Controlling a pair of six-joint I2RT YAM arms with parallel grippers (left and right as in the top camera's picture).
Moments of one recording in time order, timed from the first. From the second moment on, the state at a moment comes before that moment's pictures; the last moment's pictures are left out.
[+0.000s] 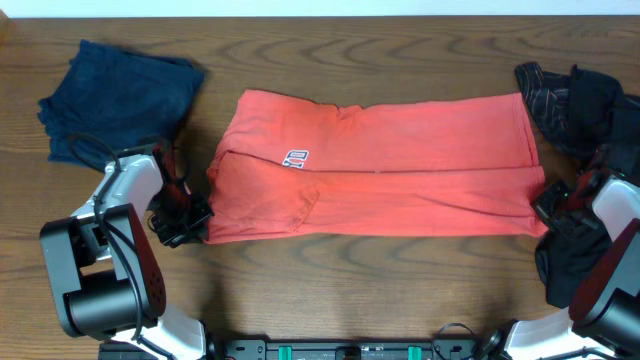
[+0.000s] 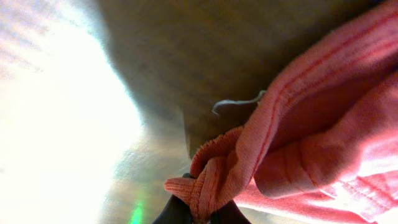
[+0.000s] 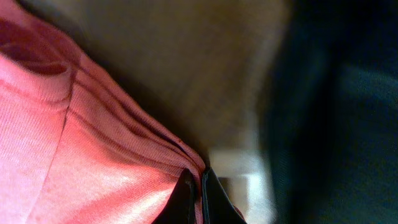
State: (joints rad) left arm 0.23 1.78 0.99 -1.03 0.14 -0.33; right arm -0.53 1.72 0.91 -0.63 -0.08 0.41
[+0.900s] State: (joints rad) left arm 0.06 1.70 1.20 -0.51 0.24 -0.30; right arm -0.43 1.33 0.88 -0.50 -0.26 0.27
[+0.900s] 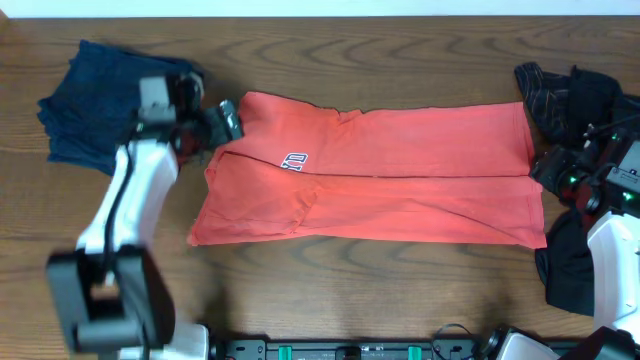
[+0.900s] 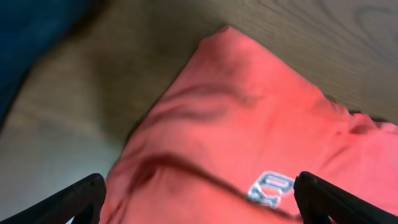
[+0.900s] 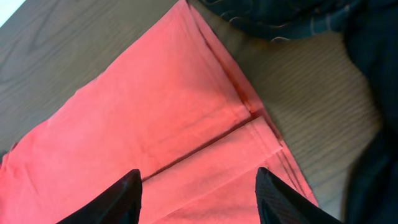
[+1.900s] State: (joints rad) left arm -0.06 2.23 1.56 -0.32 0.25 -0.22; right arm -0.43 1.33 0.88 -0.51 -0.26 0.25
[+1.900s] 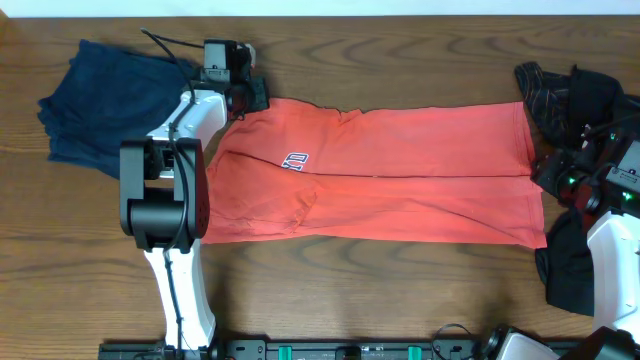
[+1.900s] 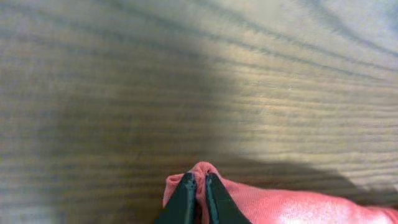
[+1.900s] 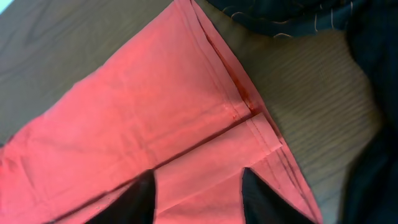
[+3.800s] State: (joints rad) left arm -0.05 1.94 1.57 -0.82 0.25 -0.22; right arm -0.26 2.12 1.09 0.34 -0.12 0.21
